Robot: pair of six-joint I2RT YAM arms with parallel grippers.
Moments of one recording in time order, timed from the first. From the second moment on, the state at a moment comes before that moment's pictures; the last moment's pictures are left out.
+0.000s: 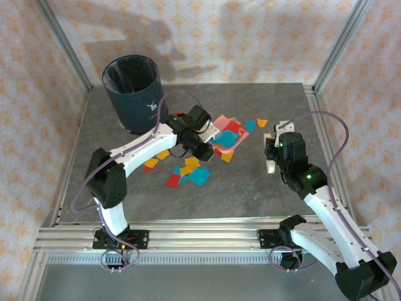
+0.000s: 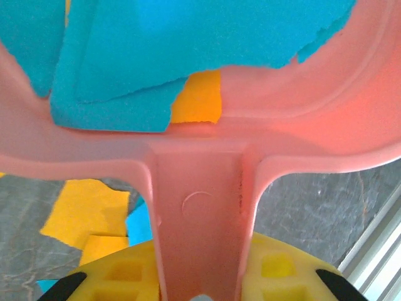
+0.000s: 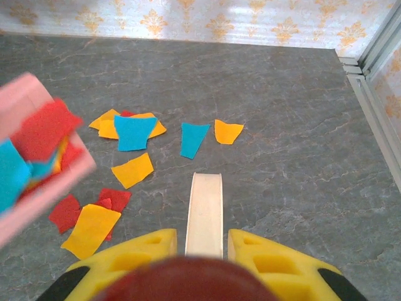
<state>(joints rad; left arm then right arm) -0.63 1.78 1.54 -0.92 0.27 -0.01 0.37 0.81 0.80 -0.51 0.28 0.14</state>
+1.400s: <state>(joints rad) -0.12 1.90 2.17 -1.14 0.51 -0.24 0.37 0.83 0.80 -0.56 0.23 0.18</state>
